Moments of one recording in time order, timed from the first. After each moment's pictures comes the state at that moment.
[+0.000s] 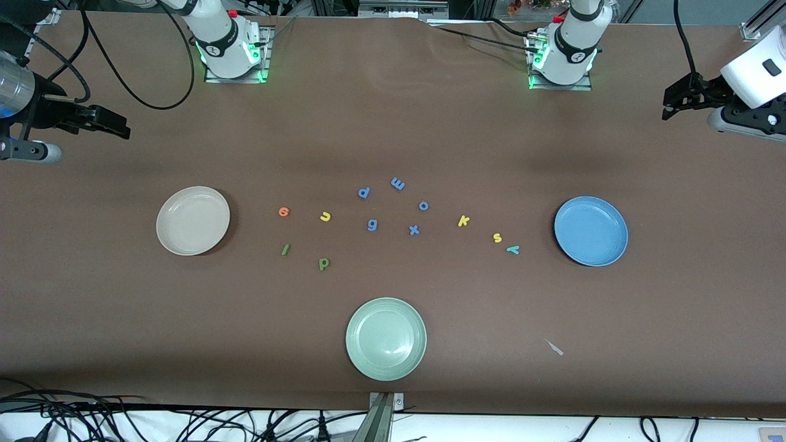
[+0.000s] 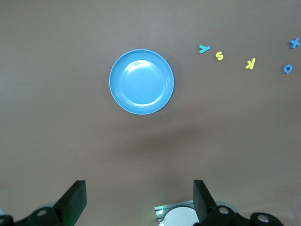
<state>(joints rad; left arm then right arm) -0.05 -0.07 0.01 -1.63 0.05 1.42 0.21 0.21 0.00 -0.19 -1.64 0.00 1.45 0.11</state>
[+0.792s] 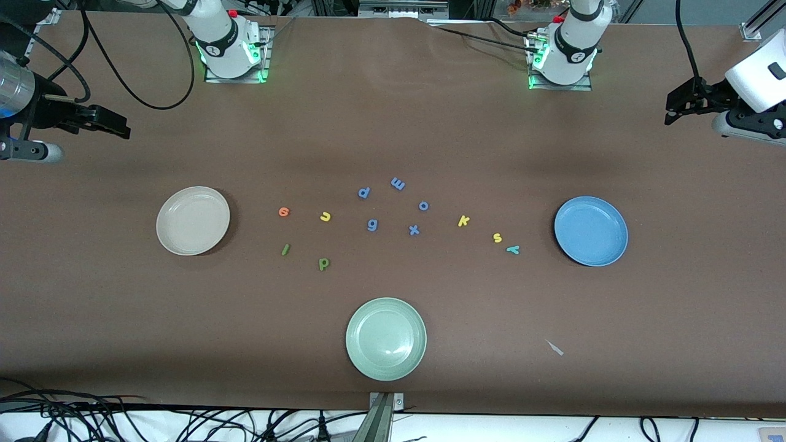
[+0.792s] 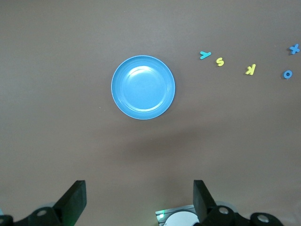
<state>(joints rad) -0.05 -0.05 0.01 -1.60 0.05 1.43 0.21 0.21 0.00 -0.19 -1.64 0.00 1.45 0.11</state>
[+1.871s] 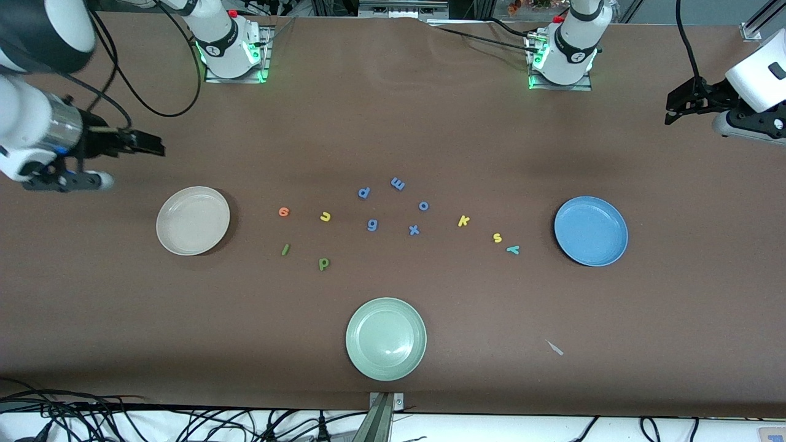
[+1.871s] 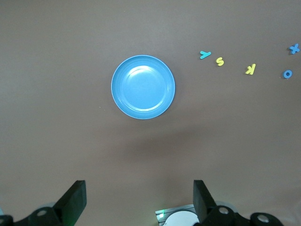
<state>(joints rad) -0.05 -0.05 0.01 -1.60 0.05 1.42 0.21 0.24 0.14 -0.18 -1.64 0.10 1.53 0.03</state>
